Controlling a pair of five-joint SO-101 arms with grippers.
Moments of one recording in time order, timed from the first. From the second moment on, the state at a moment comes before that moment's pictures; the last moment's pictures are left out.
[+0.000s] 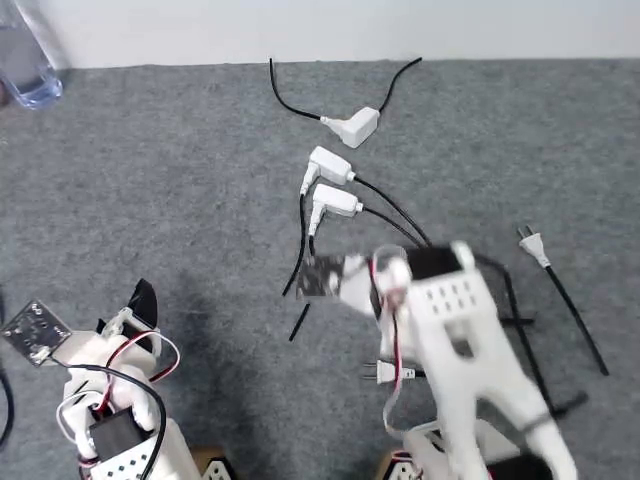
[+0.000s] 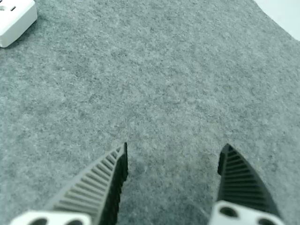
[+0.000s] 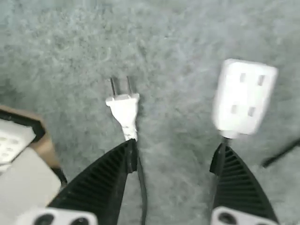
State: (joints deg) left arm -31.2 -103.1 96.9 59.4 28.9; right arm -17.2 -29.5 45.1 81.4 62.5
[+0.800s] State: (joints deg) left arm -31.2 -103.1 96.9 59.4 28.9; right arm -24.4 -55.3 76.0 69.4 71.8
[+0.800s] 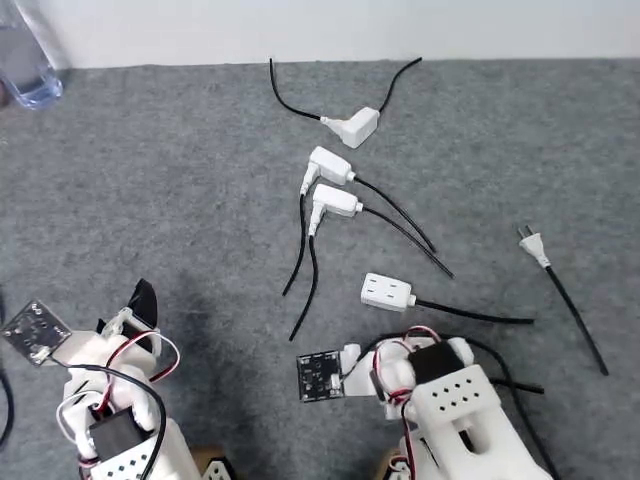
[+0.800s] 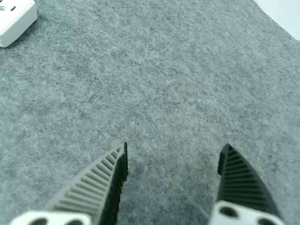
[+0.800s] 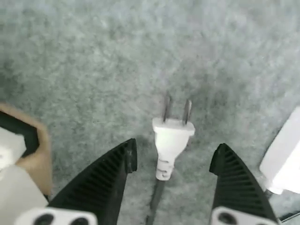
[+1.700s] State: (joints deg) left arm -31.2 -103.1 96.9 59.4 28.9; right arm -22.0 -55.3 82.1 61.5 71.1
